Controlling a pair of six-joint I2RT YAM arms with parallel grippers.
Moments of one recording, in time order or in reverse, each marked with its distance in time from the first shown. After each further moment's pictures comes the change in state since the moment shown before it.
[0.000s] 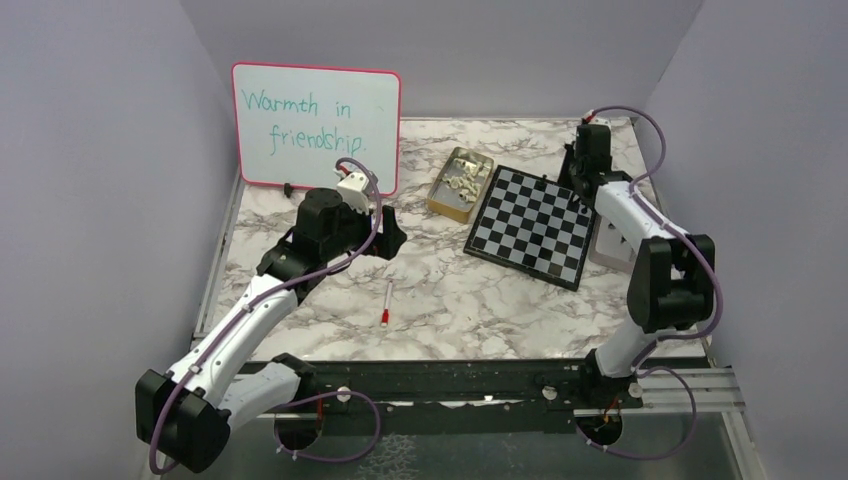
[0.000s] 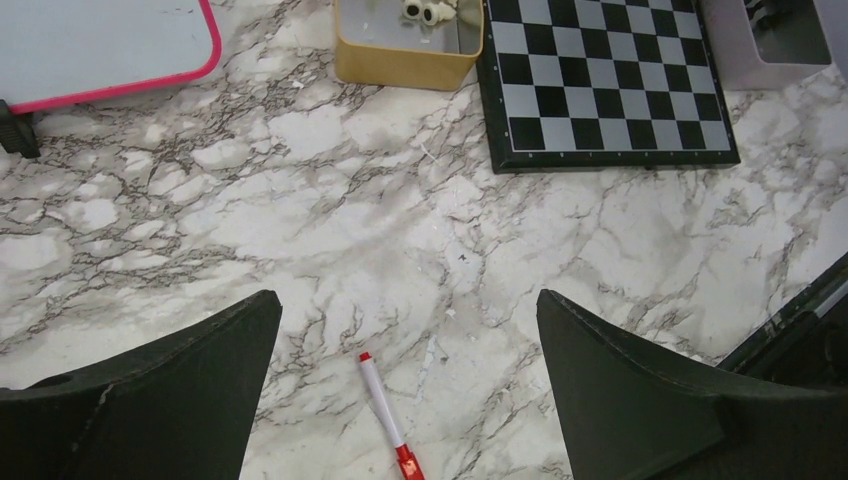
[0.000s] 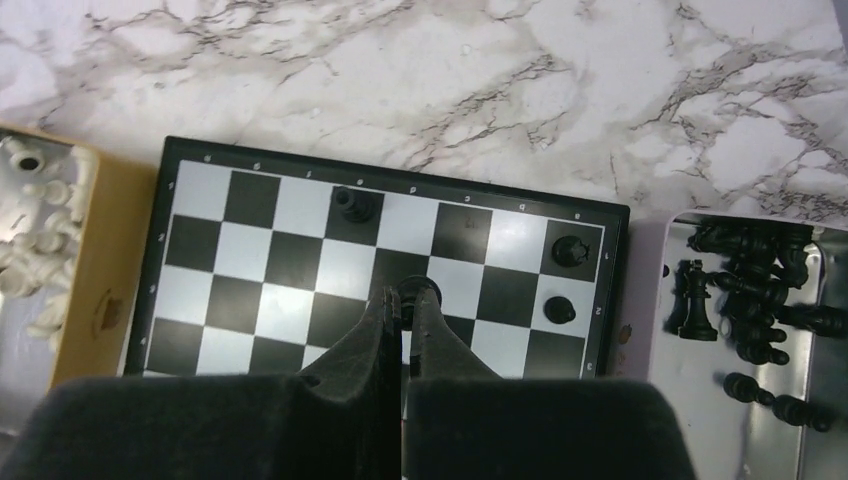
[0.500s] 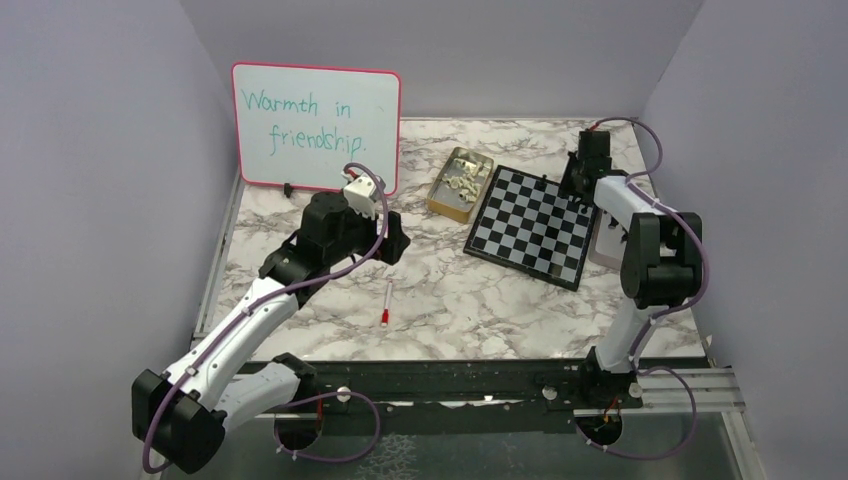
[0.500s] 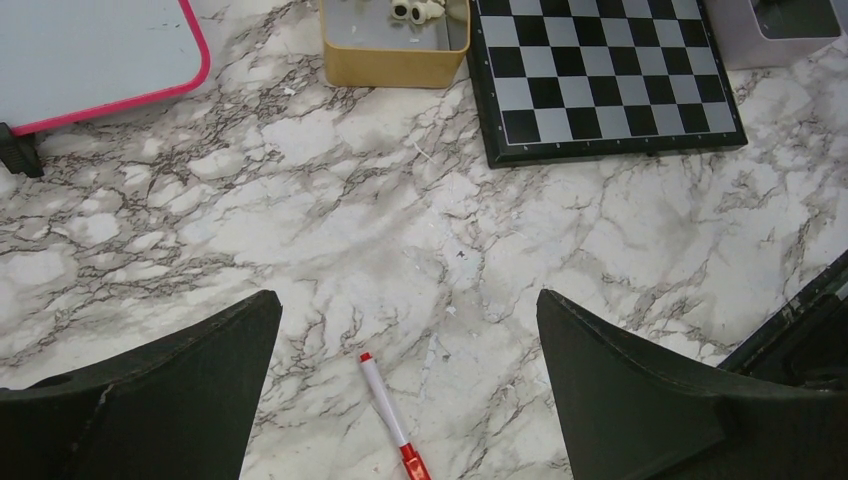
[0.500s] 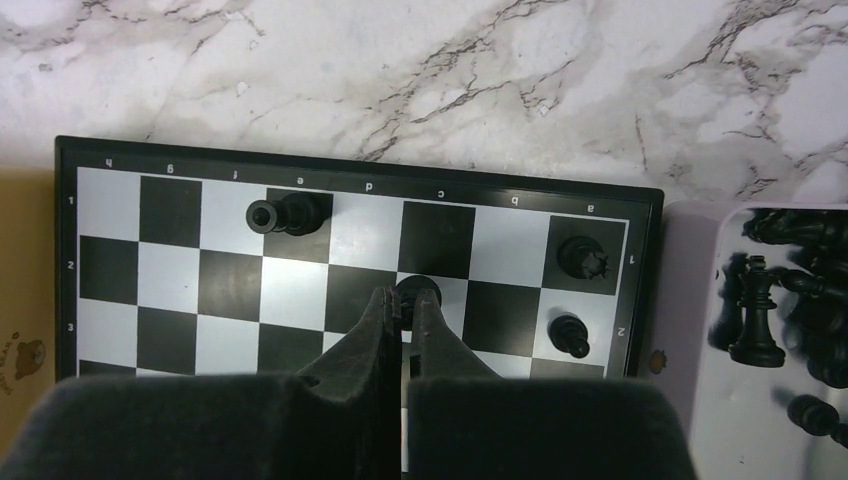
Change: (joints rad) left arm -0.051 -0.011 -0.007 -0.011 -0.038 0.048; right arm -0.089 0.180 0.060 -0.013 -0.079 0.068
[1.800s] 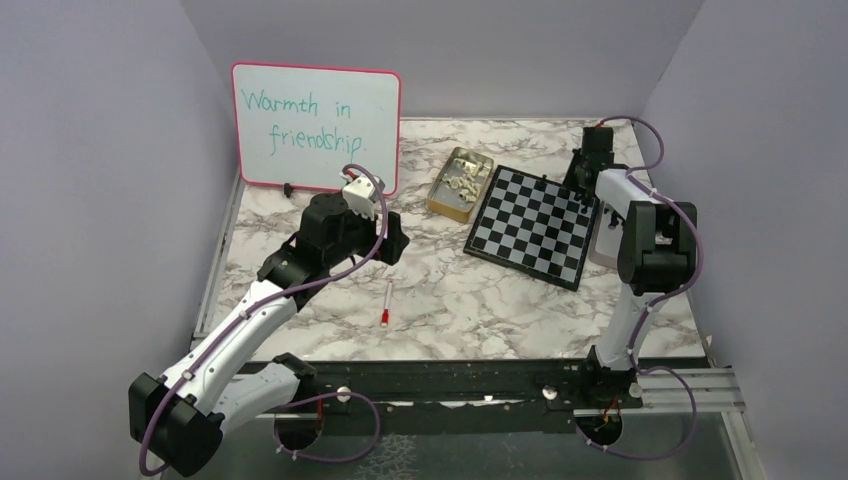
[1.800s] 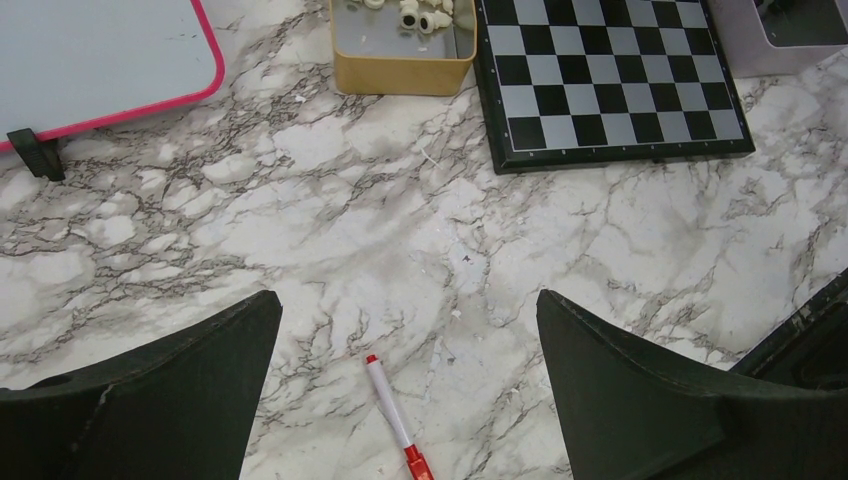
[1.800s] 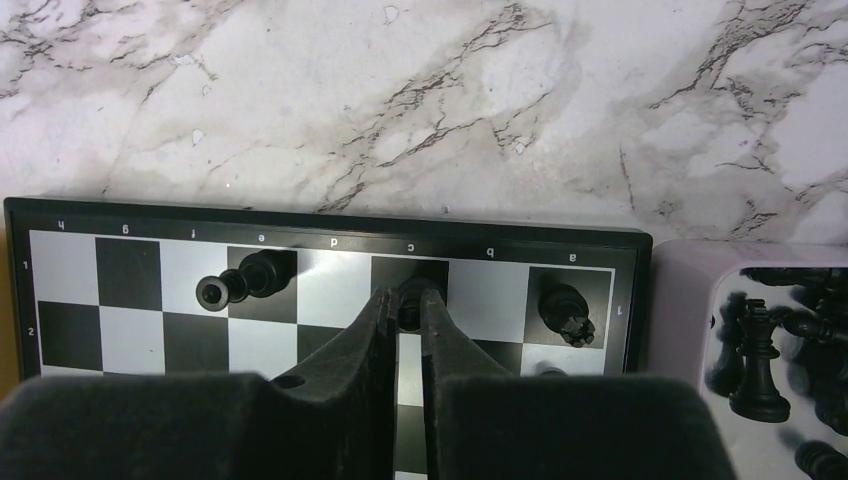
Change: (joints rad) left arm -0.023 -0.020 0.000 -0.004 -0.040 0.004; right arm -0.036 0.114 0.097 -0.020 -0.008 0.022
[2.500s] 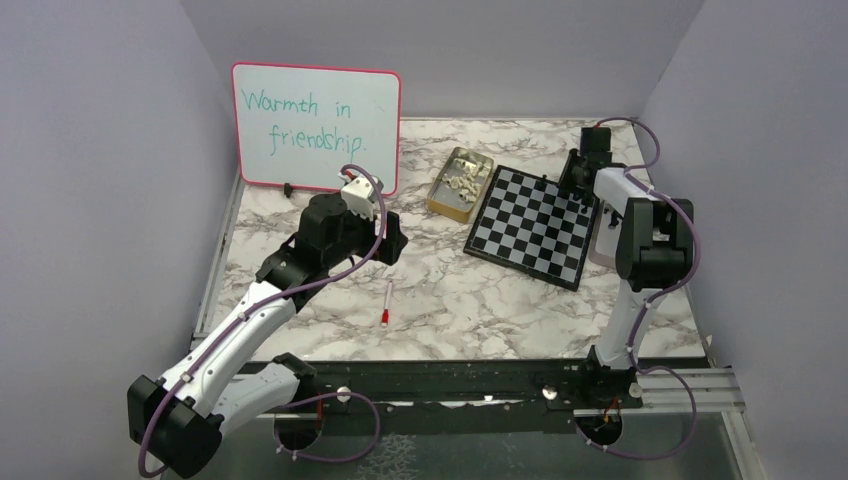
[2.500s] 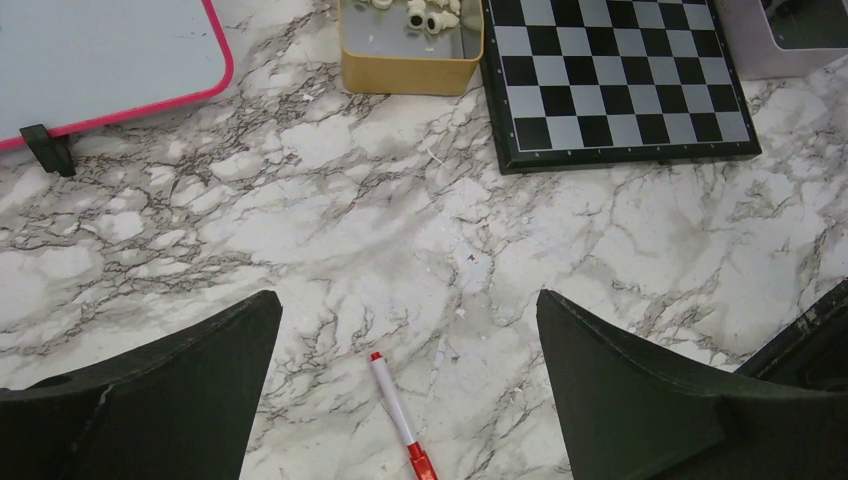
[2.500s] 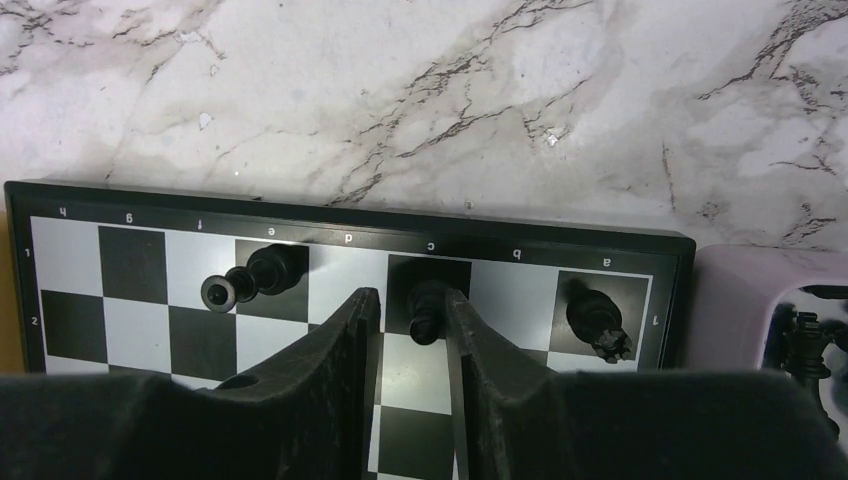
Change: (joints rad) left arm 0.000 -0.009 0.000 -0.010 -0.013 0.000; right arm 0.000 0.028 0.019 -0.015 -0.048 -0.001
